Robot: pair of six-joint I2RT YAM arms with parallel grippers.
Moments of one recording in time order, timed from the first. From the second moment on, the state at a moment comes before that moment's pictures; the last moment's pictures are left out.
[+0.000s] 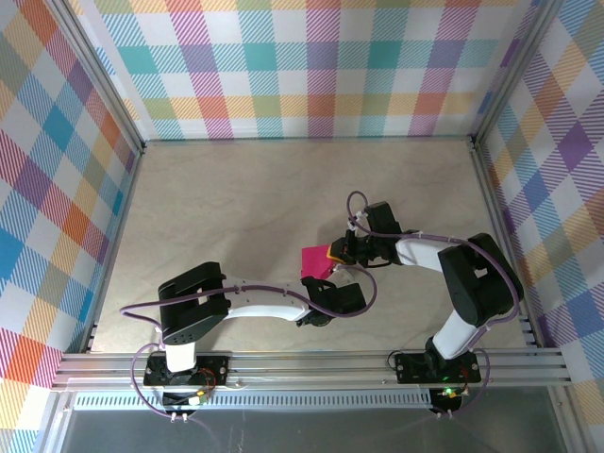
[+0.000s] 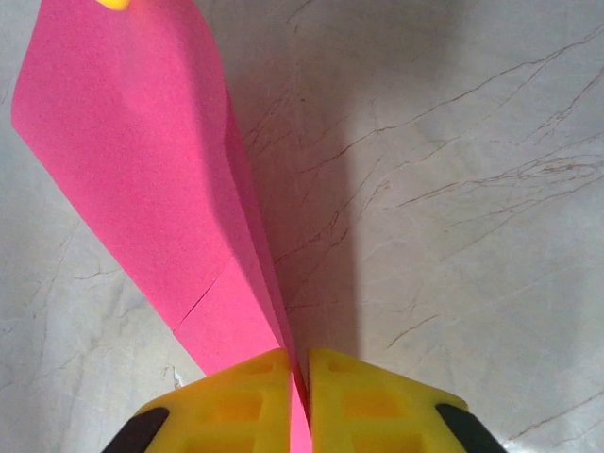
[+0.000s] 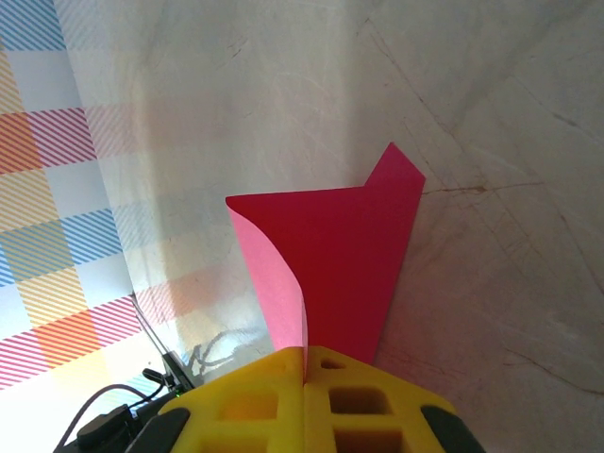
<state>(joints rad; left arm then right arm) -1.29 1.85 1.16 -0.66 -0.58 -0.46 0.44 1.66 0.76 0.00 -0.71 0.81</state>
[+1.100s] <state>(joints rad) -1.23 1.68 0.97 -0.52 -0.51 -0.48 0.22 1.46 0.79 -0.21 -0.58 0.68</state>
